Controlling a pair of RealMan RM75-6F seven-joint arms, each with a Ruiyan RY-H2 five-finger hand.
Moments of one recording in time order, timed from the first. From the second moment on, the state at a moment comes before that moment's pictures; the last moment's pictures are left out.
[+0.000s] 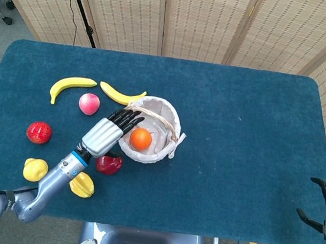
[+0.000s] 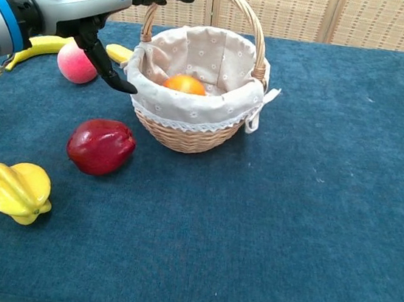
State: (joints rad) left arm -0.73 -1.44 -0.20 -1.64 1.37 1.04 0.28; right arm 0.01 -1.08 0.10 -1.65 -1.48 1.58 0.05
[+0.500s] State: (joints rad) left arm -0.52 -1.19 -0.09 -1.84 1.45 1.29 0.31; right arm 0.01 -1.08 0.10 -1.65 -1.47 1.56 0.05
